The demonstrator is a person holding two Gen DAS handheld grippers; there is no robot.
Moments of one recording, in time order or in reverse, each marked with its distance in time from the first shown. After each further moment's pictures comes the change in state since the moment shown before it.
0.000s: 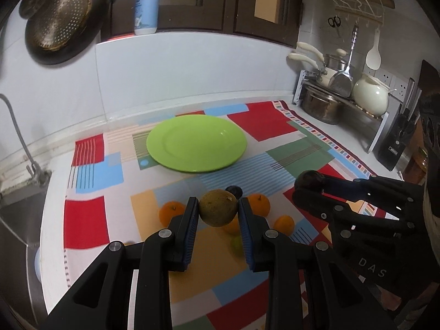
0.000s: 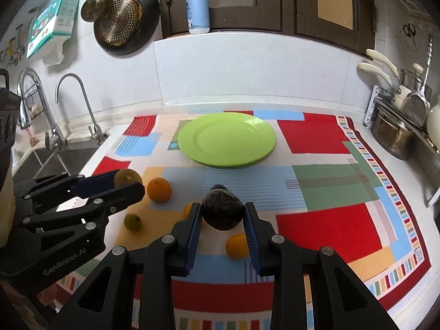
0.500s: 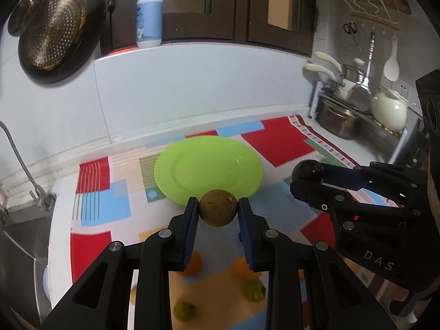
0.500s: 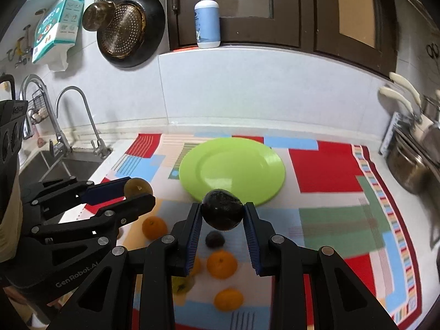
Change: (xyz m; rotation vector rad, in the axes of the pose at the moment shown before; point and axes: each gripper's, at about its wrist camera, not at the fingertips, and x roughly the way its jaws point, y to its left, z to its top) left arm 0.031 0.006 0.052 -0.008 -0.033 0.074; right arm 0.031 -0.017 0.063 -0.086 -0.034 0.059
